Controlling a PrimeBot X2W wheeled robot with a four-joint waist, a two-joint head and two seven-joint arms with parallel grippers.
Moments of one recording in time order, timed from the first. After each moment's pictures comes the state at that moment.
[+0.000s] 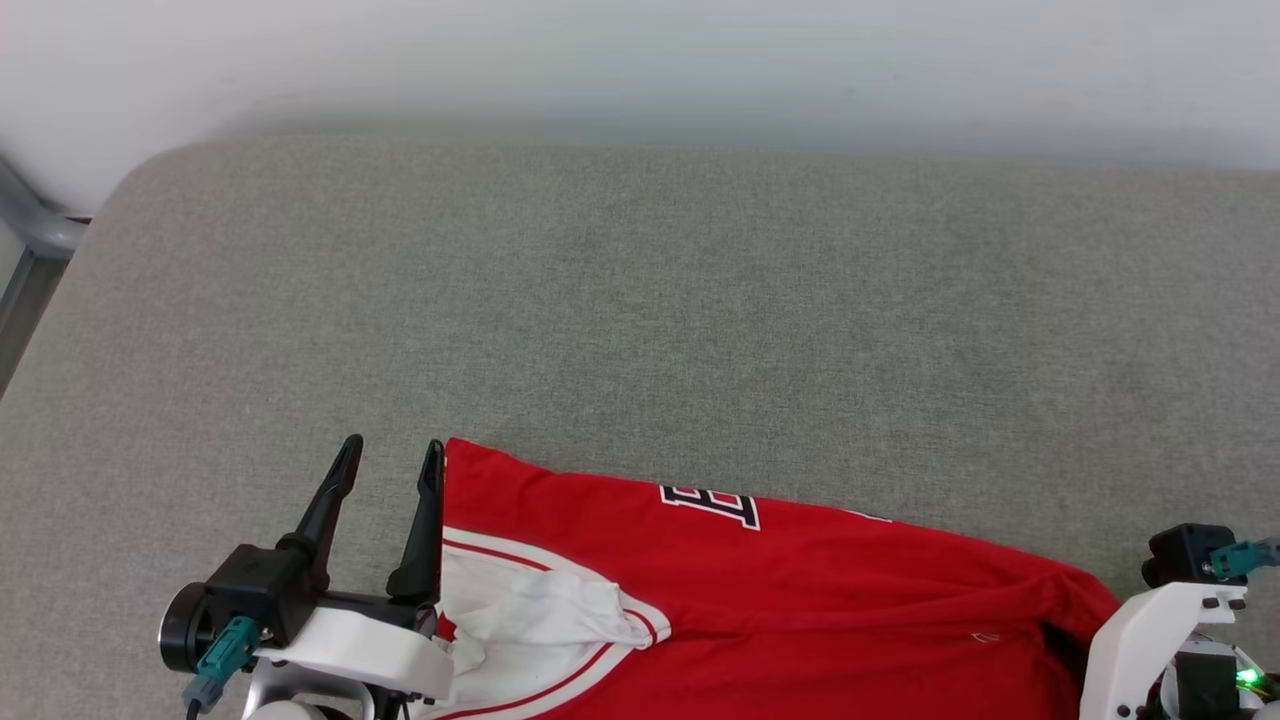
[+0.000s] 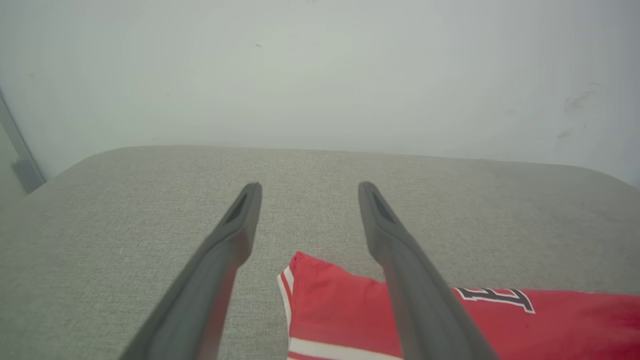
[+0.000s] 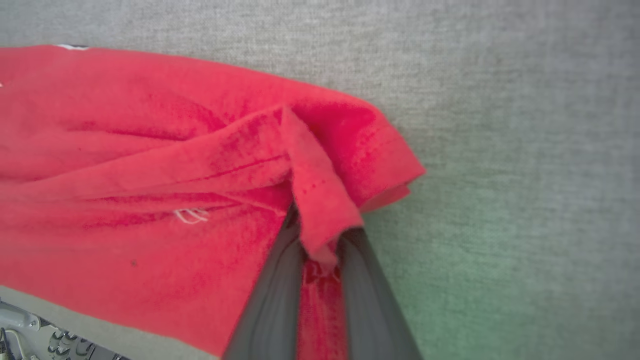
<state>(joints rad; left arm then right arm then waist) -0.05 0.22 -0.17 0.04 -0.32 -0.02 -0.26 -0.04 -0.24 -0.02 0.26 0.45 0.13 0.67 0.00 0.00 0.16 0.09</state>
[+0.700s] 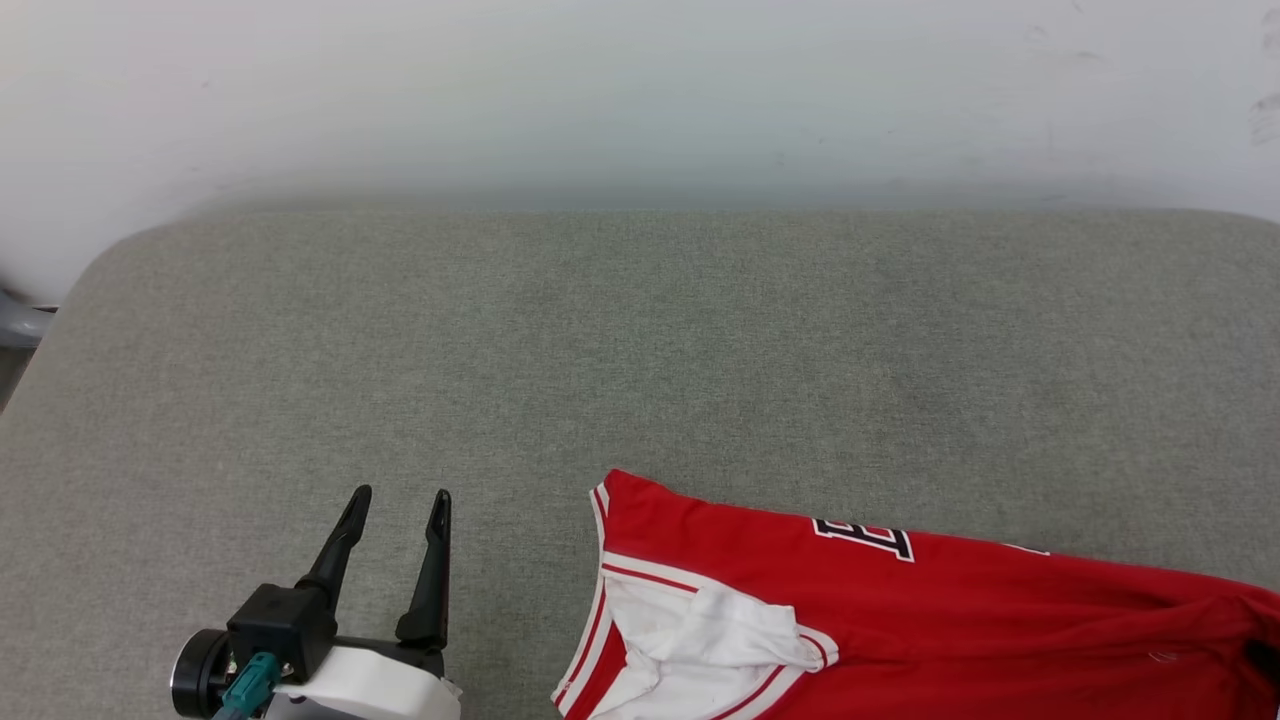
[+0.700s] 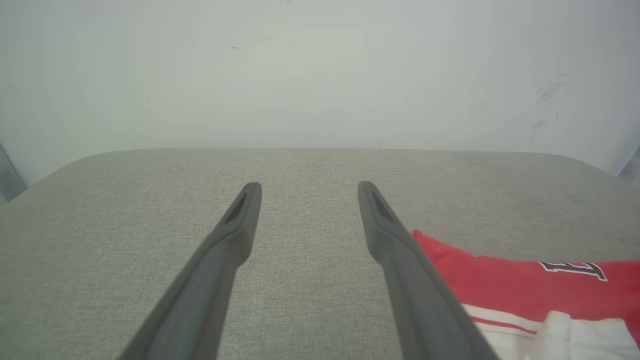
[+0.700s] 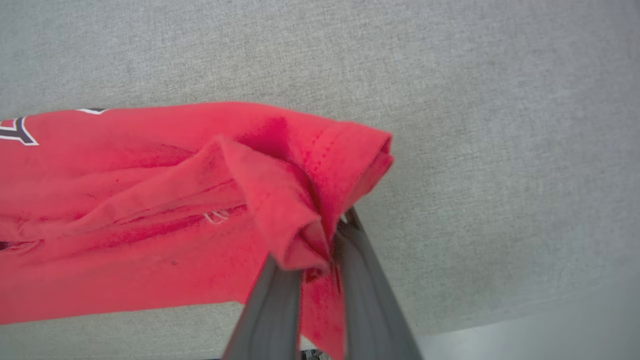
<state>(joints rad) 0.01 0.18 -0.15 0.08 -0.27 -0.03 -0.26 0.01 -0.34 -0.32 0.15 0.43 0.13 0.77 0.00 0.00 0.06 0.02</state>
